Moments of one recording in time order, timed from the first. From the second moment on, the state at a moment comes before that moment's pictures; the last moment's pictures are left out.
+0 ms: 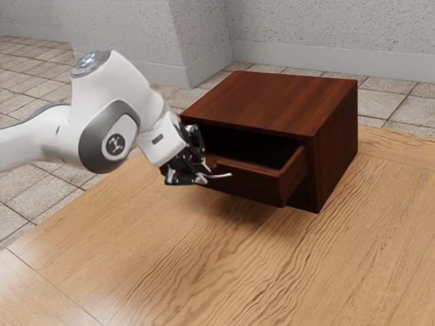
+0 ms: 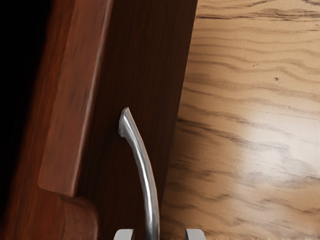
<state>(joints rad) -0.23 -0.09 0.27 -1.94 -0.05 2.29 1.40</state>
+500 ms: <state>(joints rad) -0.22 -0.16 0.26 -2.03 -0.02 2.30 1.38</state>
